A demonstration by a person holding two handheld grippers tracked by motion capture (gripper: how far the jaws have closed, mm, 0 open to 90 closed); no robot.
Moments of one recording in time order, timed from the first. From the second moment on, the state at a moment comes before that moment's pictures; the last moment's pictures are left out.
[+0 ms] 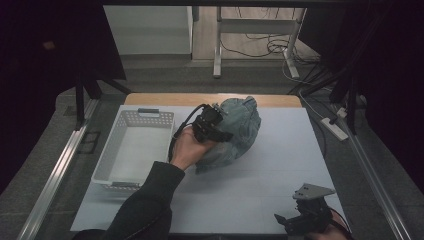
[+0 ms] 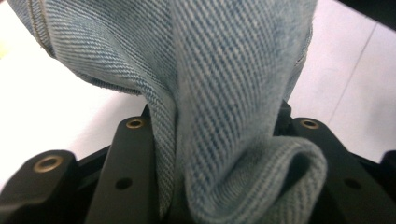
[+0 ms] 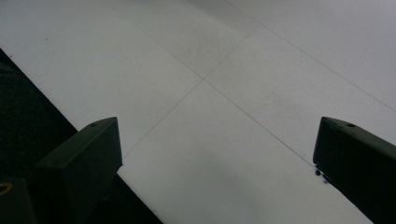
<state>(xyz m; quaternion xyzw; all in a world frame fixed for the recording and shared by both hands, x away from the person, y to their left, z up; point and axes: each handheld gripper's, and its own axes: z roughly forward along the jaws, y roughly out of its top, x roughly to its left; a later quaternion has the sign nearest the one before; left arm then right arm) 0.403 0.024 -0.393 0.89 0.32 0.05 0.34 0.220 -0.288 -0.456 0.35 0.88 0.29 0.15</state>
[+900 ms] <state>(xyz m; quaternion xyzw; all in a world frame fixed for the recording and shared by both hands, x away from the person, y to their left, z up) 0.419 0.002 -0.468 0.91 0.33 0.03 0.27 0.220 -0.287 -0.456 0.35 0.88 0.29 0.16</state>
